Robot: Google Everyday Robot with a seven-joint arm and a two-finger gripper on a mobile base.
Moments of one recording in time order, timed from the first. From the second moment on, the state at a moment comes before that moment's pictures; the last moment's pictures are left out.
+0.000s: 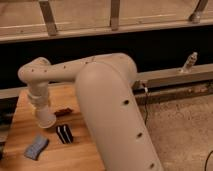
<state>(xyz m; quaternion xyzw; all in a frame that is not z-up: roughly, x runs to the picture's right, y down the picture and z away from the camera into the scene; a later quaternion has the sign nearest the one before) -0.319 0.104 0.742 -0.39 0.00 0.33 0.86</state>
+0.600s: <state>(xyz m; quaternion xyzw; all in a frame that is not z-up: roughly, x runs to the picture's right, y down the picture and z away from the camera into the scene) -0.238 0.042 0.703 -0.32 0.01 0.40 0.86</state>
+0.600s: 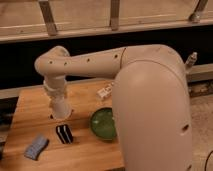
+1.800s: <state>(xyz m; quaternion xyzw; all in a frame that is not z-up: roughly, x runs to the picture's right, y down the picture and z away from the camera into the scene) -0.188 0.075 0.581 -0.28 -0.04 0.43 0.86</state>
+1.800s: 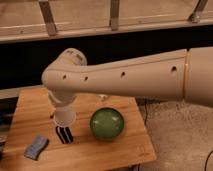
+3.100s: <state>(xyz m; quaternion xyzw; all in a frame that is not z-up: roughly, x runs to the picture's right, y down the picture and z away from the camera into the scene) -0.215 0.123 0.609 -0.33 0.01 0.40 0.86</state>
